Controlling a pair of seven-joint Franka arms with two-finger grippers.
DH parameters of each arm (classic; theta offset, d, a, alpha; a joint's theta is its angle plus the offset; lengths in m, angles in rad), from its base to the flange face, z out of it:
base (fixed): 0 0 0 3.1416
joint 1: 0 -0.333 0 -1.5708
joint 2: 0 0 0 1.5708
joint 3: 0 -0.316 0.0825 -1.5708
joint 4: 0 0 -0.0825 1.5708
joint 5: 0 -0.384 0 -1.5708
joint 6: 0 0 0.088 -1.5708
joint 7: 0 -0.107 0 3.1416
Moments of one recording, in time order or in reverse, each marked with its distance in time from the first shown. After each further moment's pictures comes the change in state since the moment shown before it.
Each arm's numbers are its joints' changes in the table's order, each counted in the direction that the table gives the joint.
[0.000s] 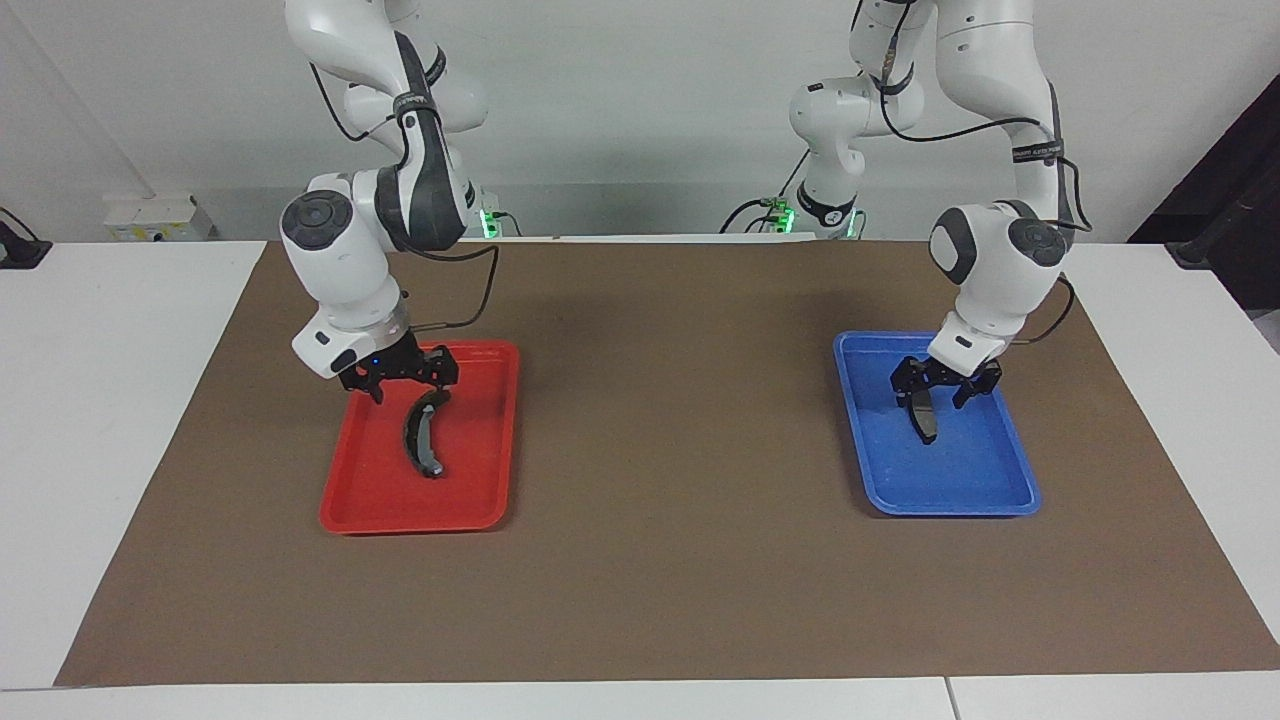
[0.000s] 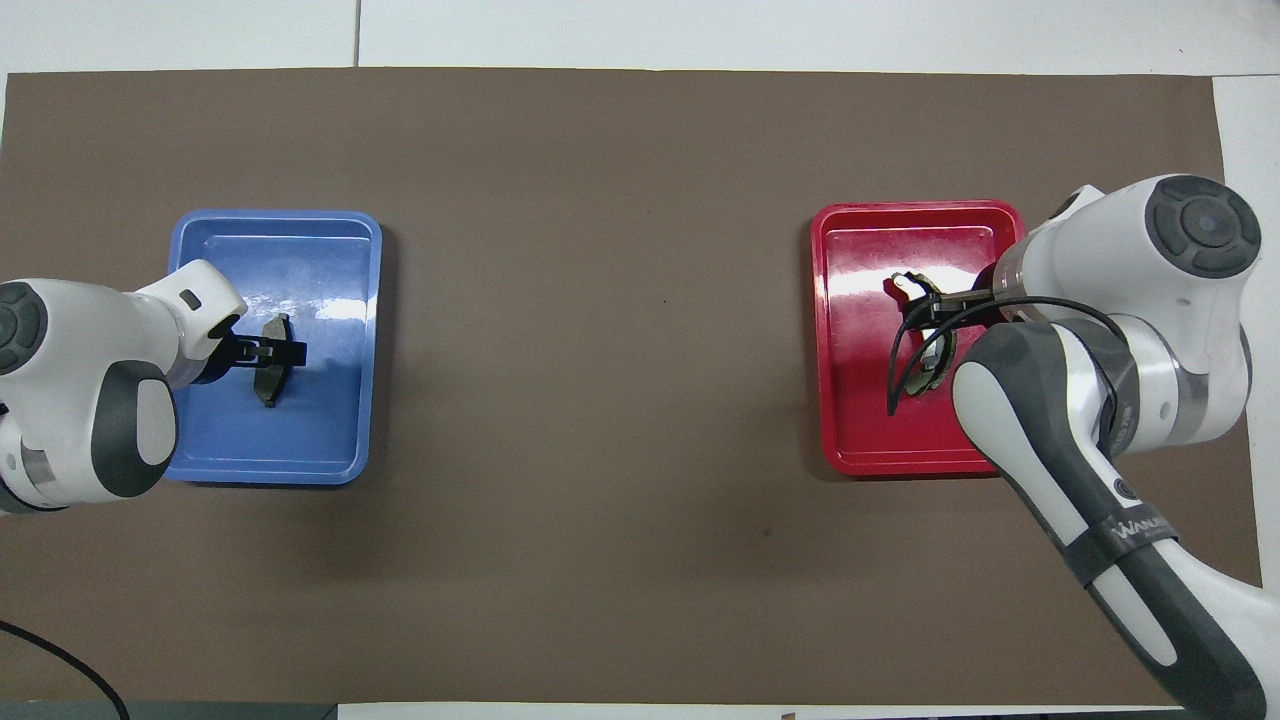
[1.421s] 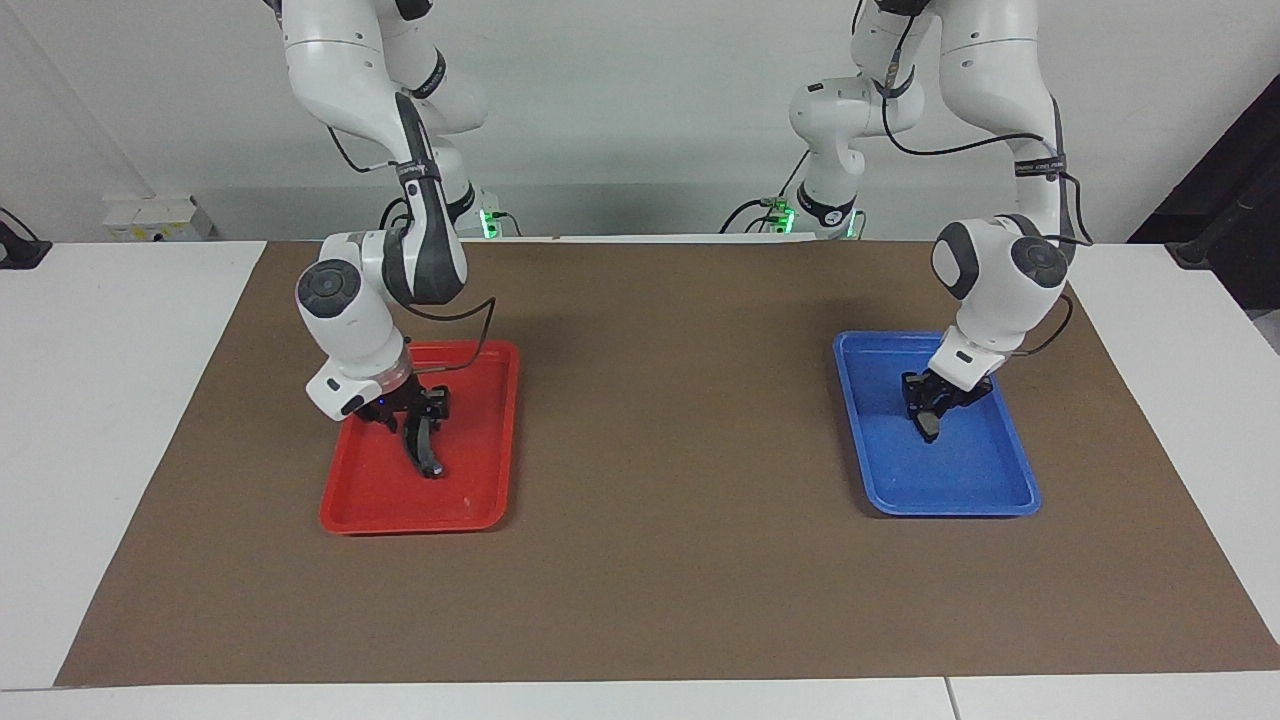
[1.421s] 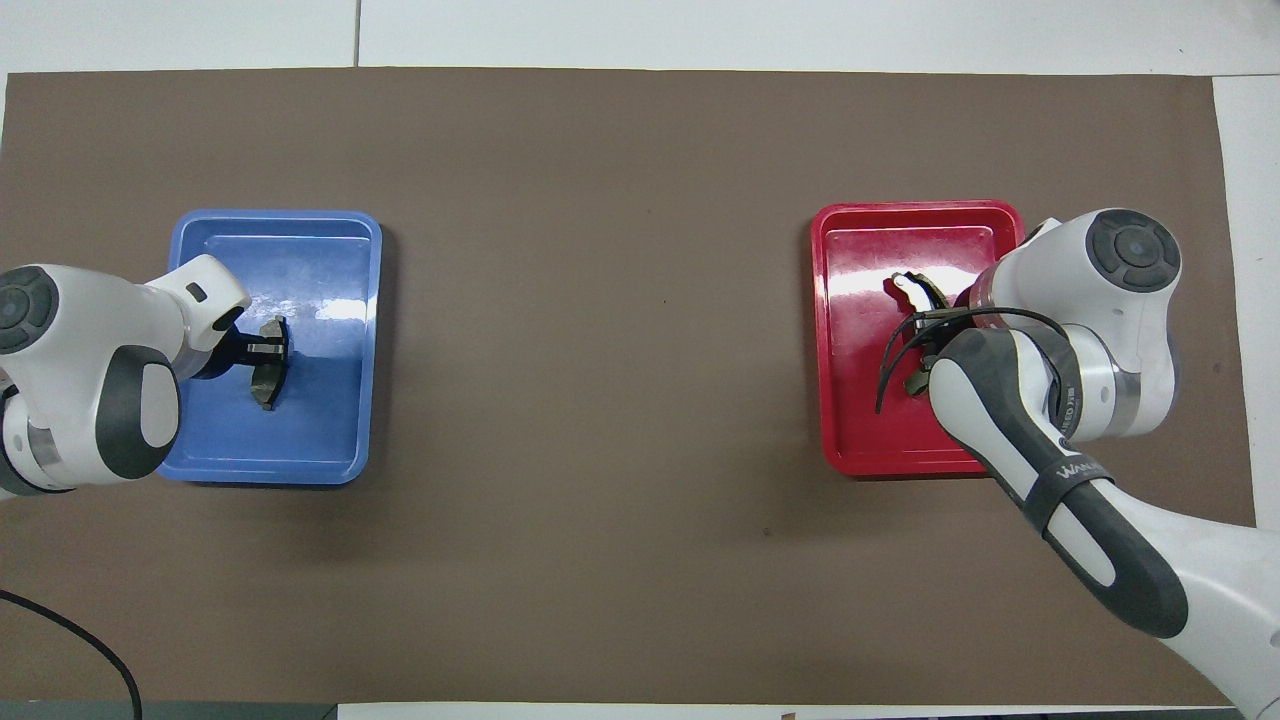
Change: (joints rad) left arm 0.000 -0.038 -0.011 0.086 0.001 -0.131 0.004; right arm 0.038 -0.128 -0.002 -0.031 0.000 0.112 0.023
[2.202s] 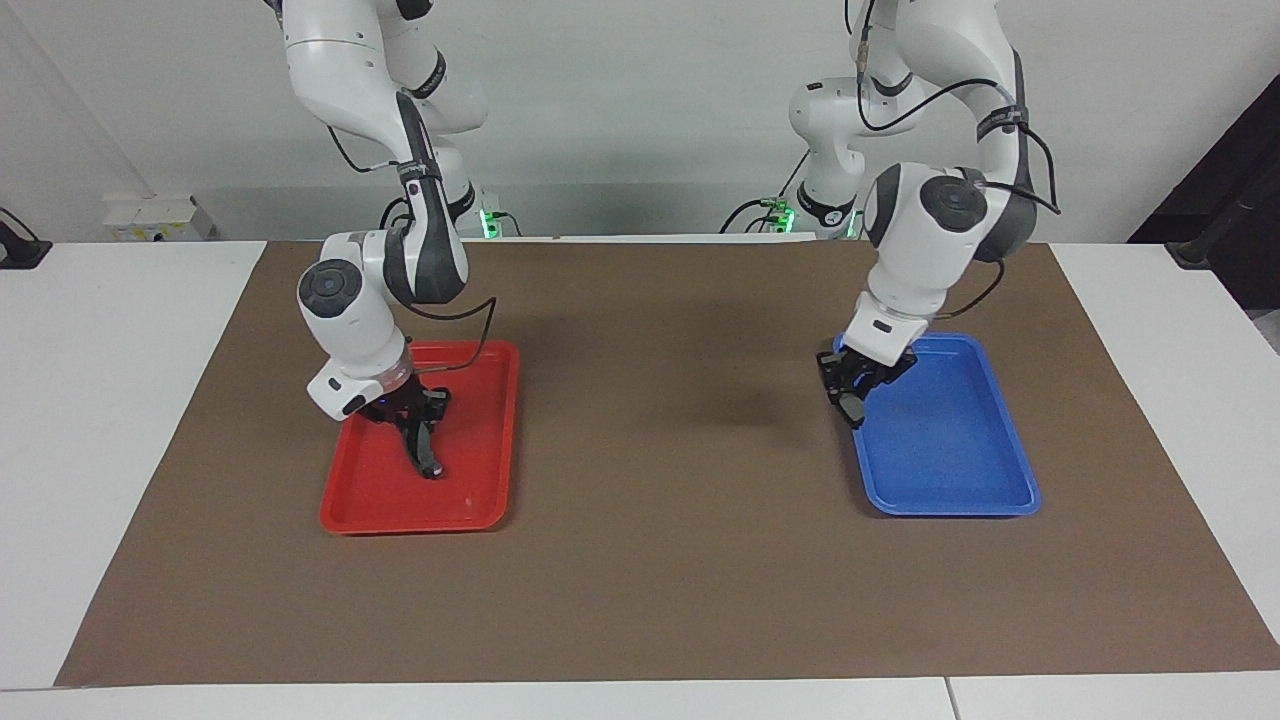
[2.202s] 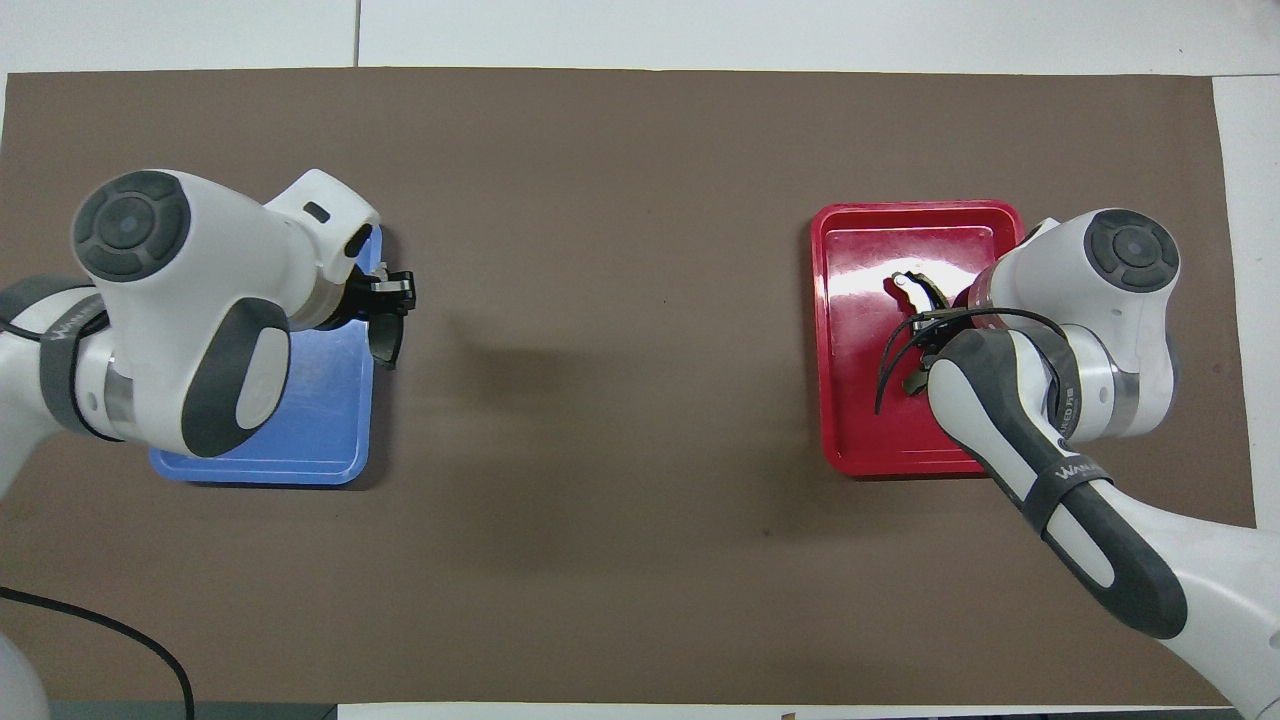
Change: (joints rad) left arm 0.044 0.044 0.341 0.232 -0.044 -0.194 0.593; right arm -0.001 0.001 -0.001 0.000 0.000 -0.002 0.002
